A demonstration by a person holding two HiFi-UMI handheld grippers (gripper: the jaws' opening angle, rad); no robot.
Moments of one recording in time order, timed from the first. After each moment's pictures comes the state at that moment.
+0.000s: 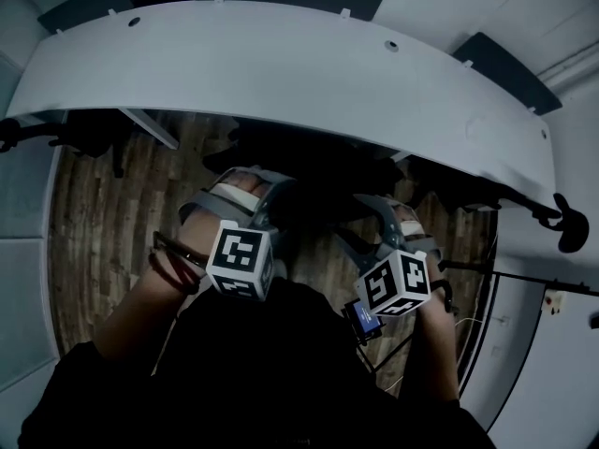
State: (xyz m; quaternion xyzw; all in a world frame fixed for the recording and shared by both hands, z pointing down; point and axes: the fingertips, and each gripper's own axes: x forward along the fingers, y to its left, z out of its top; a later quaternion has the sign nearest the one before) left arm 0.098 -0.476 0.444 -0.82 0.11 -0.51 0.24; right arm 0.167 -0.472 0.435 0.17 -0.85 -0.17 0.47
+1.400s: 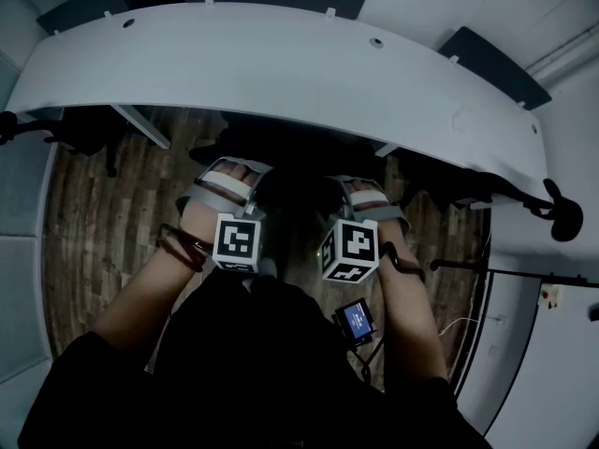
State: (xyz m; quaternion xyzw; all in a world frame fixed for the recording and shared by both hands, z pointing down) left arm 0.104 -0.490 0.490 -0.71 0.20 -0.56 0.37; right arm 0.168 -0.474 0.492 0.14 -0.79 -0.26 0.54
